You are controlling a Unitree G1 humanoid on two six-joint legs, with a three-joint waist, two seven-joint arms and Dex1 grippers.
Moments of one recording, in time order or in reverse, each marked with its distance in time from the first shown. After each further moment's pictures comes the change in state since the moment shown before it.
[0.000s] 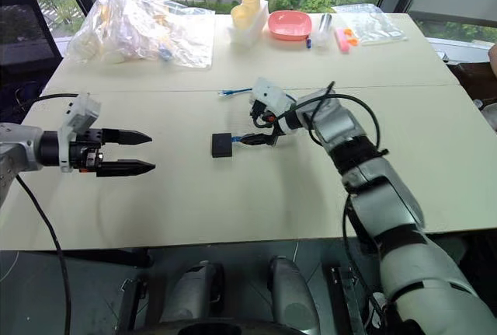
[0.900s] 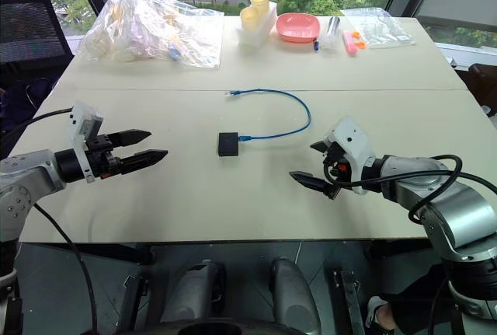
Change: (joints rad) left arm 0.164 -0.192 0.184 -0.214 -0.098 0.110 0.432; right arm 0.887 -0.525 -0.509 -1.354 0.500 0.602 -0.371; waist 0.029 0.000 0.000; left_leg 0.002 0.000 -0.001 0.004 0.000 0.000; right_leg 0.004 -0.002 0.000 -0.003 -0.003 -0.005
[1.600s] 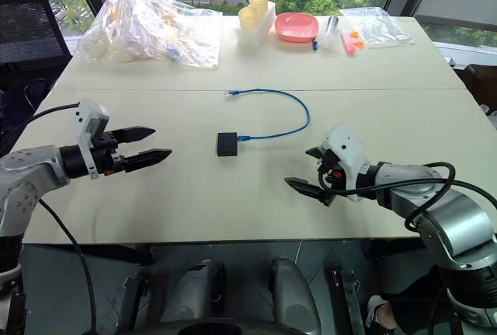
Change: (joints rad) left arm -0.037 0.019 -0.037 0.020 0.027 -0.008 -0.061; right arm 0.051 -0.004 -0.036 -0.061 0.052 0.026 -0.037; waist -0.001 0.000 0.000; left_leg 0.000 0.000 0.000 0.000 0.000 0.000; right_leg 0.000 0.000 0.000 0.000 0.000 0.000
